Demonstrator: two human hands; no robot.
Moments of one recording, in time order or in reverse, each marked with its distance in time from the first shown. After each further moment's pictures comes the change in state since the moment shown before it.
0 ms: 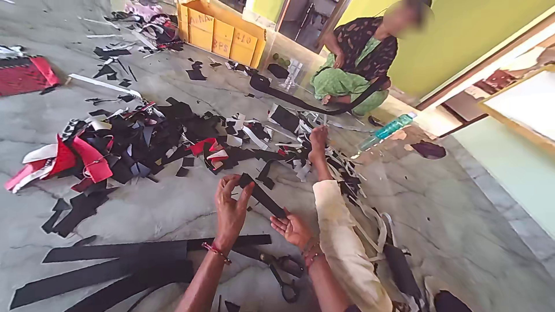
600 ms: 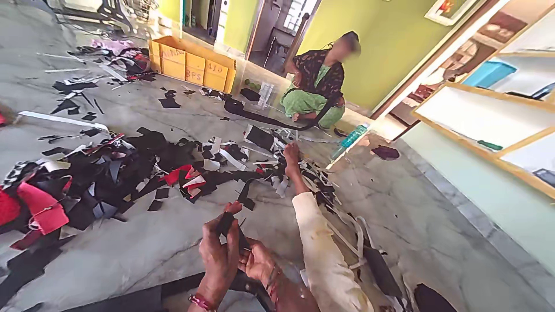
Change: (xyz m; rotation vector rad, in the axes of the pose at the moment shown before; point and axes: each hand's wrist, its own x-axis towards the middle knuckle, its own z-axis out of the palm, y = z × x) left_hand -0.018 0.028 0.014 -0.056 0.051 0.335; right_hand -0.029 0.039 0.050 0.120 -0.122 0.174
